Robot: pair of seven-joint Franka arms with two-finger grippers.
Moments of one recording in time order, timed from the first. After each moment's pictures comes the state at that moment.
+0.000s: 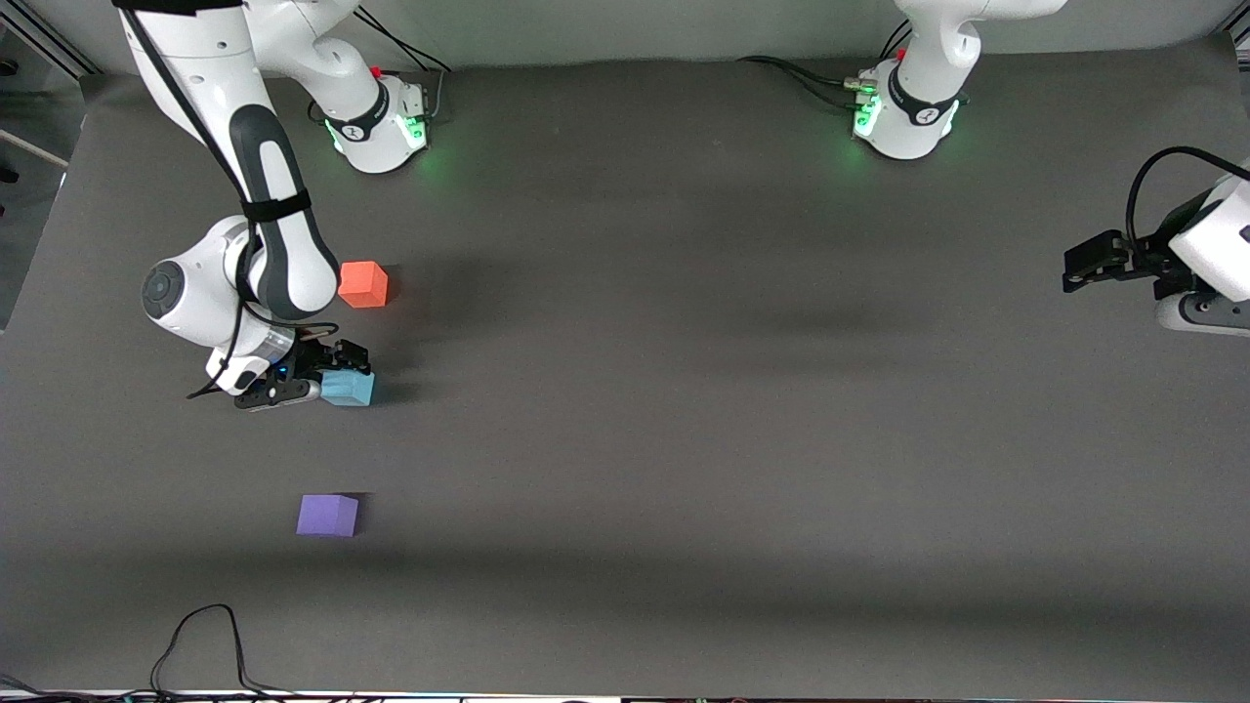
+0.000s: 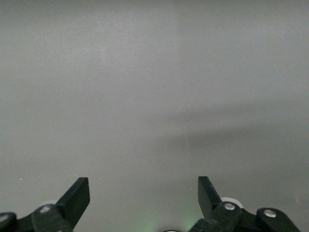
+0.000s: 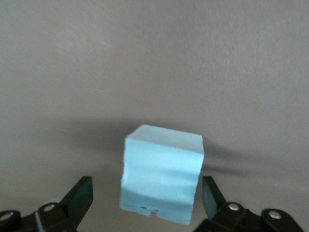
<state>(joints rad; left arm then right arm) -0.08 0.05 0.06 -1.57 0.01 1.53 0.10 0.75 0.36 -0.74 -2.30 0.68 2.47 -0.63</state>
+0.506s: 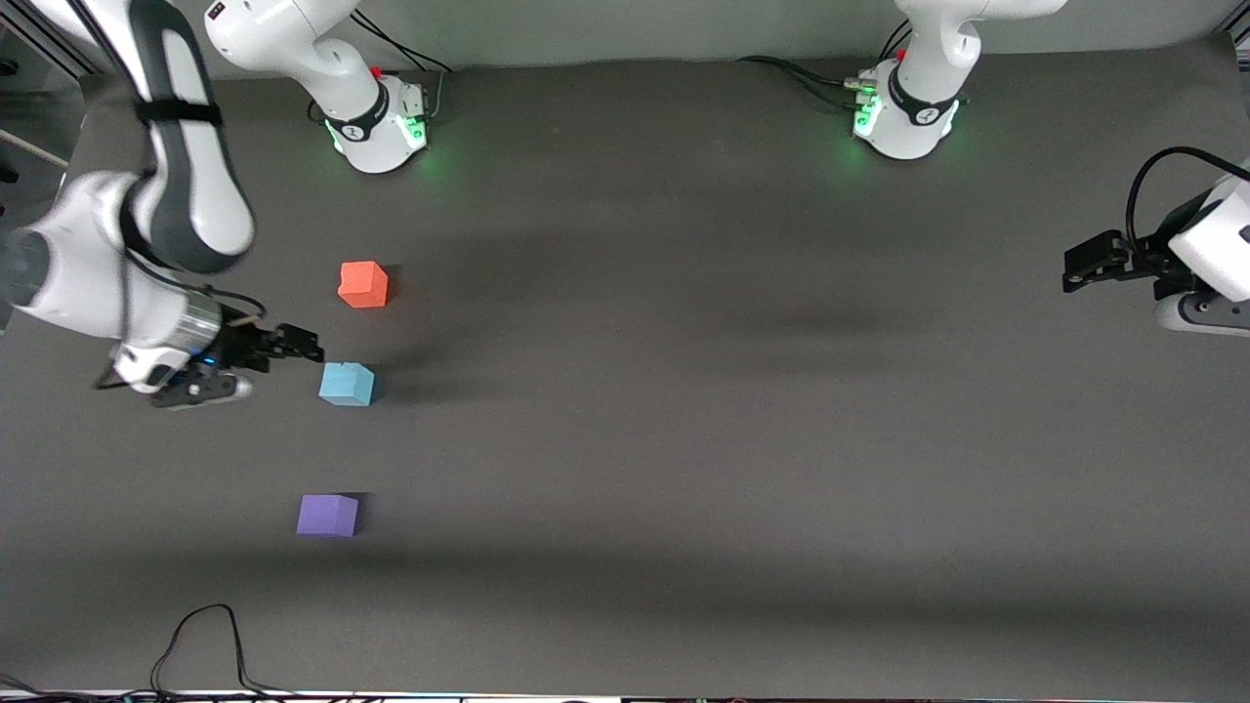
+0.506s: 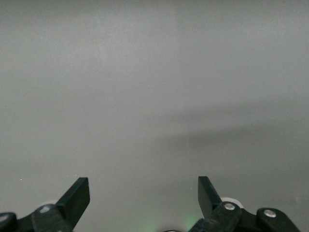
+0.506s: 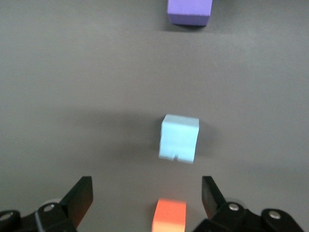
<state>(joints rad) -0.08 0.05 0.06 -1.57 0.01 1.53 0.10 0.76 0.10 -0.79 -1.99 0.24 1.95 -0.20</state>
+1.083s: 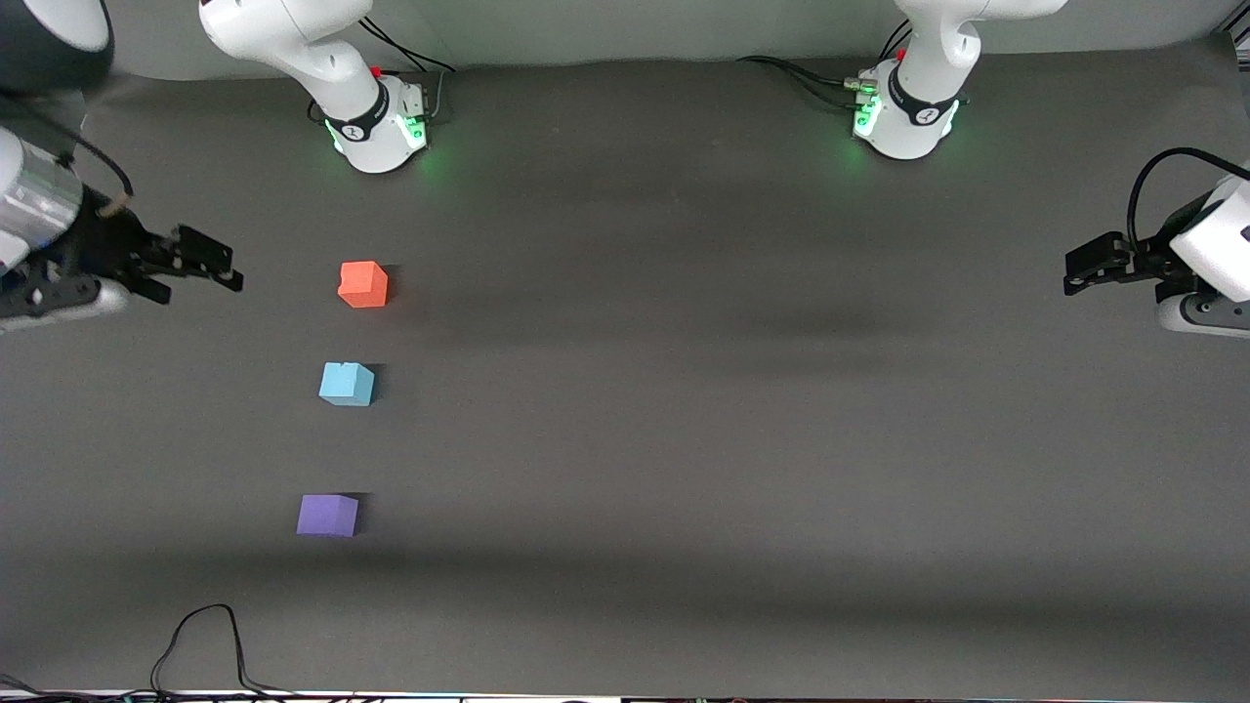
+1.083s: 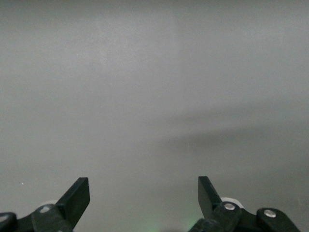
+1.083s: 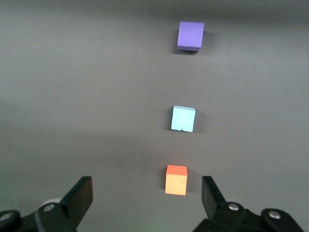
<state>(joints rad) -0.08 0.05 0.07 -1.57 0.01 1.55 0.12 0.25 -0.11 -0.21 -1.75 0.08 1.65 -0.03</state>
